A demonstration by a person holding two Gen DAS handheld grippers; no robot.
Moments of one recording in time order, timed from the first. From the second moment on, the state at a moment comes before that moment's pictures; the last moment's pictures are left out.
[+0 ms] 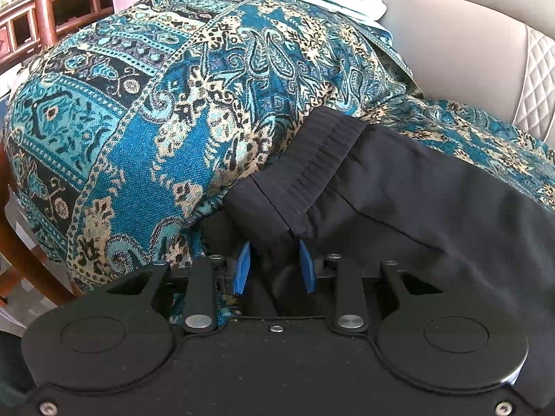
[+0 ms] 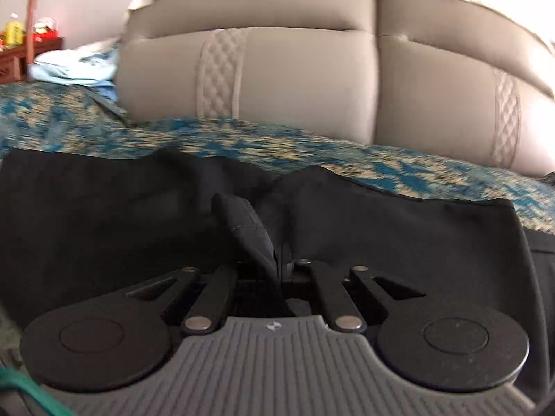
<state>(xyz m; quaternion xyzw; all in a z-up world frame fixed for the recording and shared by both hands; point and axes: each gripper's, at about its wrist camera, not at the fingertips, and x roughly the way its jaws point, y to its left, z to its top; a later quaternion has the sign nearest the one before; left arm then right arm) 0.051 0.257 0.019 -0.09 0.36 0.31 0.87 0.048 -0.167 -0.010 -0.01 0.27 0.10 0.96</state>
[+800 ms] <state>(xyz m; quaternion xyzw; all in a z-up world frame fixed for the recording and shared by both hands) 0.024 0.114 0.093 -0.03 0.31 0.05 0.95 -0.002 -0.261 0.012 0.08 0.24 0.06 0.97</state>
